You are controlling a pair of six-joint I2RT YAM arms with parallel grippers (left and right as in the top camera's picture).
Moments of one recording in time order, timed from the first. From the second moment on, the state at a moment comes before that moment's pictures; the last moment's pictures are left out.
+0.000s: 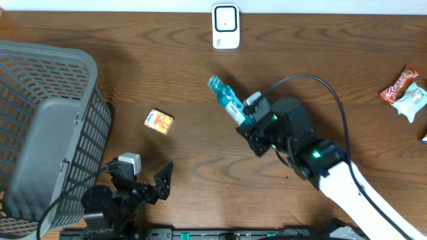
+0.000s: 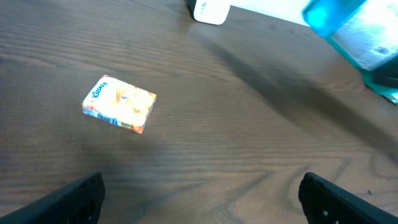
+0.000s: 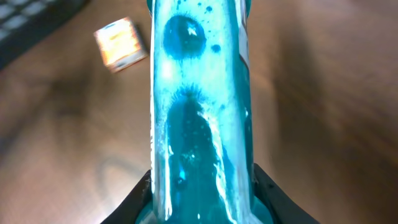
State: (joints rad) left arm 0.08 0.01 0.24 -0.69 0.50 -0.17; right arm 0.53 1.19 0.81 -0.38 -0.25 -0.03
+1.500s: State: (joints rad) left arm 0.08 0.00 0.24 -0.69 0.50 -0.17; right arm 0.45 2.08 1.19 0.81 0.32 -1.02
